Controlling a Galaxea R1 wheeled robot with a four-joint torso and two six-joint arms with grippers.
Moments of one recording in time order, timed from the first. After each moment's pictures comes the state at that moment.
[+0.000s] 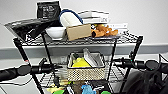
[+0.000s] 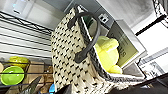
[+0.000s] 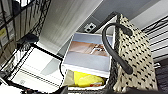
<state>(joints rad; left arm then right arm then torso) 0.23 1.96 -1.27 -0.45 0.27 -0.21 -0.17 2.12 -1.25 0.63 -0.15 0.16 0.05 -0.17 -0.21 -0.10</state>
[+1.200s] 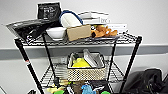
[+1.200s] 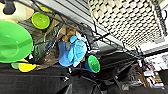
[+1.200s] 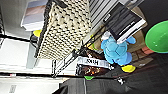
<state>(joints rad) 0.73 1.74 -1.01 -0.34 0.06 -0.18 -0.62 1.82 -0.97 0.60 -0.08 0.16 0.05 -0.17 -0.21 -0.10</state>
